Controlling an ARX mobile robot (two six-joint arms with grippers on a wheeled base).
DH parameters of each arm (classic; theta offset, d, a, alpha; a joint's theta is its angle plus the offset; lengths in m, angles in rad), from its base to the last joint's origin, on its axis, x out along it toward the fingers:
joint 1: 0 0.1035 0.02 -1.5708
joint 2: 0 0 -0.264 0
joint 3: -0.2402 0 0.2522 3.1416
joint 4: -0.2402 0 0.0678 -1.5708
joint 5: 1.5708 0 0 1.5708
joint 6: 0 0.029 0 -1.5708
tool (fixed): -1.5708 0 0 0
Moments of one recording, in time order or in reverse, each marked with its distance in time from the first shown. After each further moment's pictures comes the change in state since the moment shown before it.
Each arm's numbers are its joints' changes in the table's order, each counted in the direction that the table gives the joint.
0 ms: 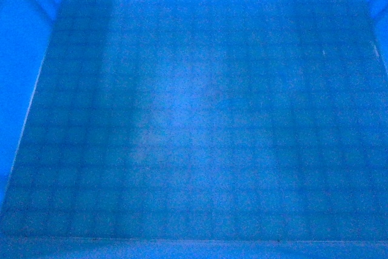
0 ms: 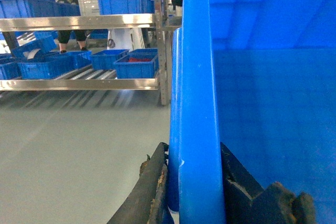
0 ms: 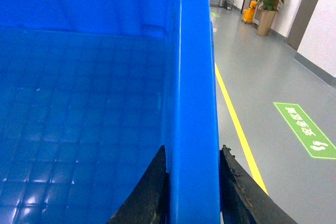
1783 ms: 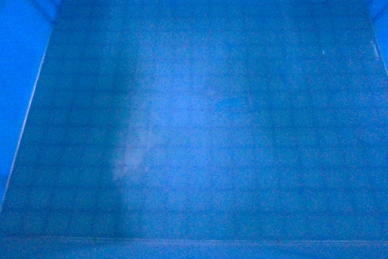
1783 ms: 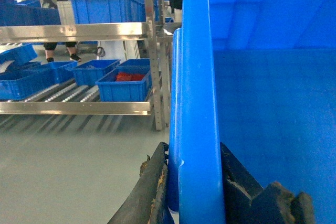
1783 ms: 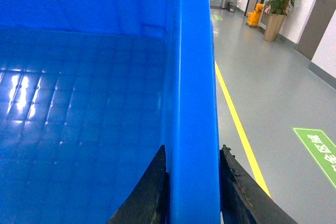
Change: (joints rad) left arm -0.001 0.000 0.000 0.001 0.001 0.001; right arm 0.000 0.000 0.000 0.000 0.000 -0.002
